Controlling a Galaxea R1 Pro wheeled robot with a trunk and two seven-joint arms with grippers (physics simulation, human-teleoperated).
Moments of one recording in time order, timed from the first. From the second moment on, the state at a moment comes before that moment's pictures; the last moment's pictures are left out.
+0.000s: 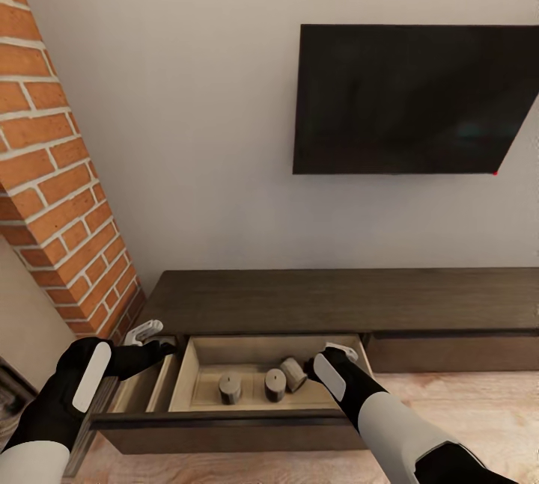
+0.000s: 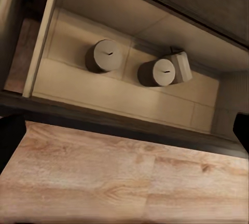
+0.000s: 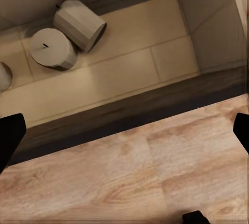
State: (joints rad) left arm -0.51 0.16 0.20 -1.08 0.41 1.04 -0.09; right arm -0.76 0.14 0.31 -0.37 -0.65 0.43 -0.53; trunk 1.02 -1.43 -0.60
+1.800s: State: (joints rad) left arm -0.51 0.16 0.20 -1.08 0.41 1.04 -0.09; right arm -0.76 0.14 0.31 -0.37 -0.65 0.41 -0.53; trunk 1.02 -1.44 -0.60
